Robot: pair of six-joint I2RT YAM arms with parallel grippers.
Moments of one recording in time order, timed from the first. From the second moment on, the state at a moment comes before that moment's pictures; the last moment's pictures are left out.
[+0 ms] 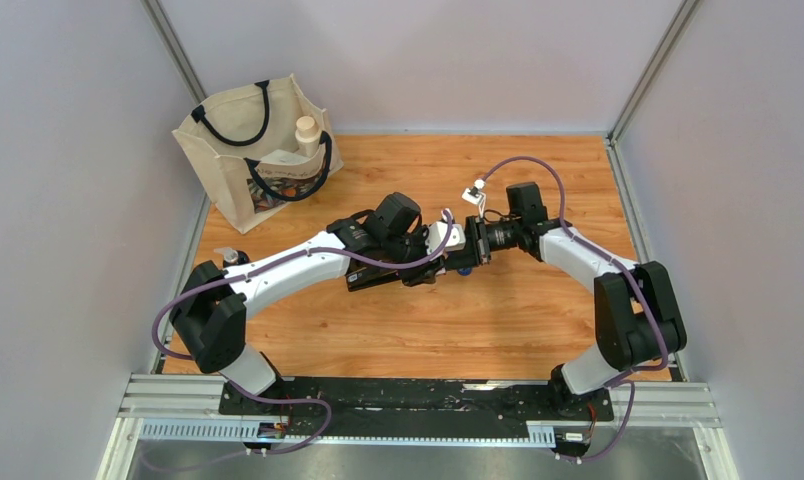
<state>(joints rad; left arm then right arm) -0.86 1.57 1.20 -0.43 0.39 0.39 0.29 1.54 0.91 -0.18 -1.25 0.20</state>
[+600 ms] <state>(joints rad) -0.86 1.57 1.20 -0.44 0.38 0.39 0.32 1.53 0.94 -0.27 -1.13 0.14</state>
